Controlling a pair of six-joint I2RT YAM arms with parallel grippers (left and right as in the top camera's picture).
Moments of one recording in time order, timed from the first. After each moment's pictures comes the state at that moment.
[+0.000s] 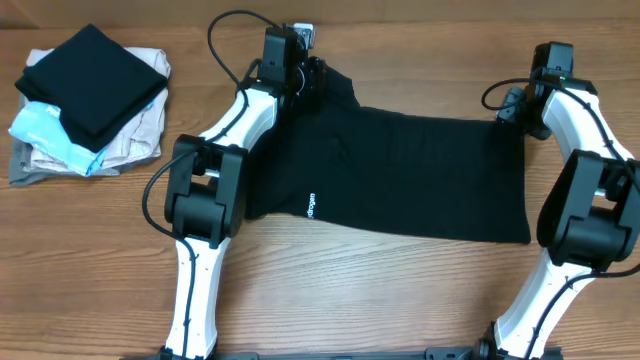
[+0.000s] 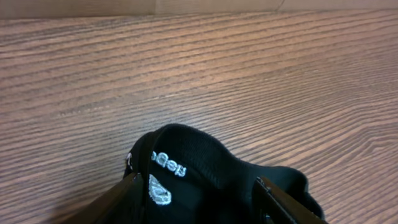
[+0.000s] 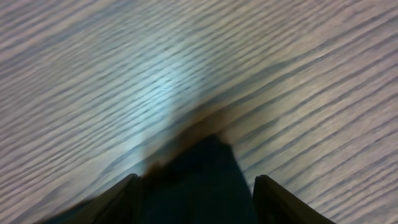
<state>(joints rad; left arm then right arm) -0.28 2.45 1.87 -0.10 0.20 -0.18 -0.22 2.16 1.64 -0.67 0.14 0.28</state>
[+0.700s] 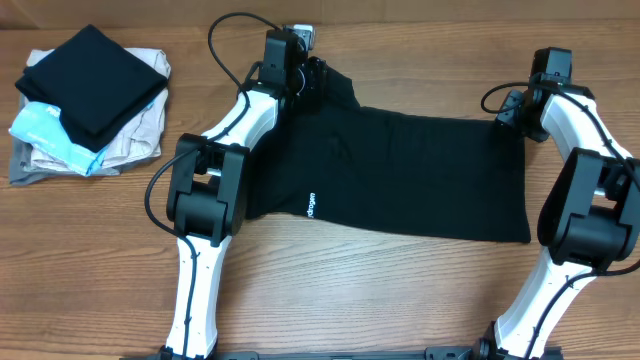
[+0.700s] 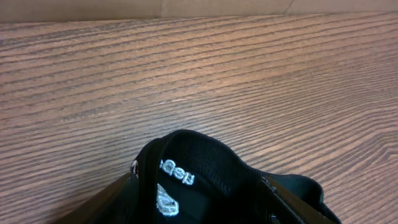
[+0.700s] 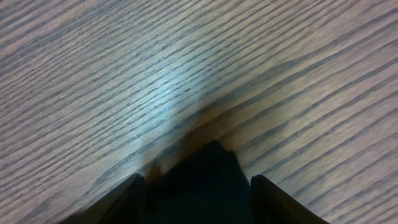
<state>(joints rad) -0.28 2.47 1.87 -0.06 0.18 -0.18 -0.23 2.17 1.60 -0.60 0.12 0.28</state>
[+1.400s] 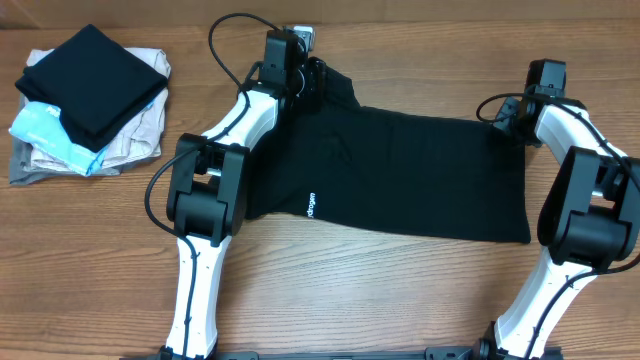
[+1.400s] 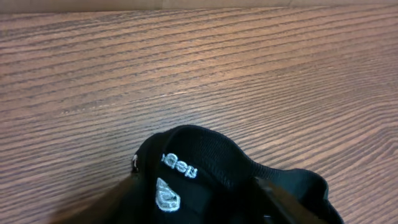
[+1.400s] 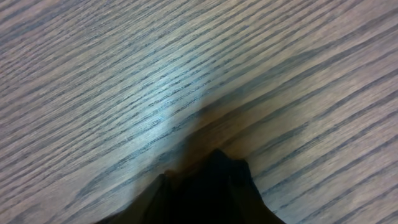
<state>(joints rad) -0.28 2.47 1.87 -0.08 0.18 -0.17 -0.23 2.17 1.50 -0.47 0.11 0.28</state>
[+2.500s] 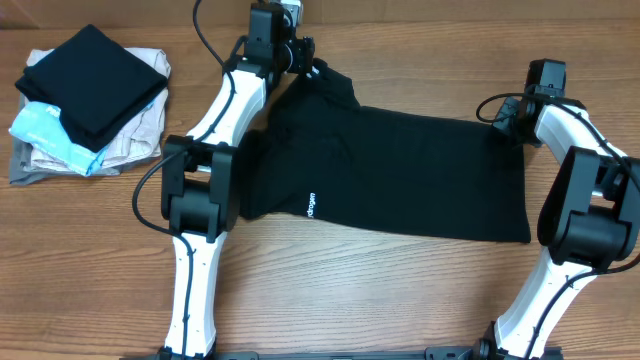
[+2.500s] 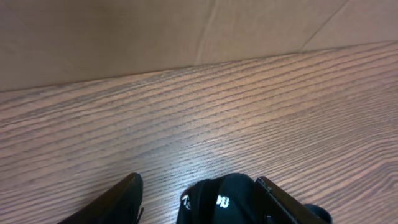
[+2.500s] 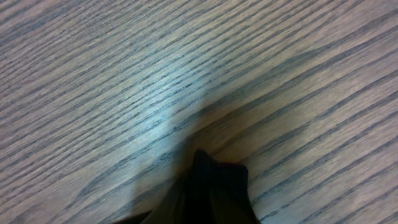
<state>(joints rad) -0.24 2.50 2.08 -0.25 0.17 -0.13 -0.23 2.17 1.50 -0.46 0.11 0.28</state>
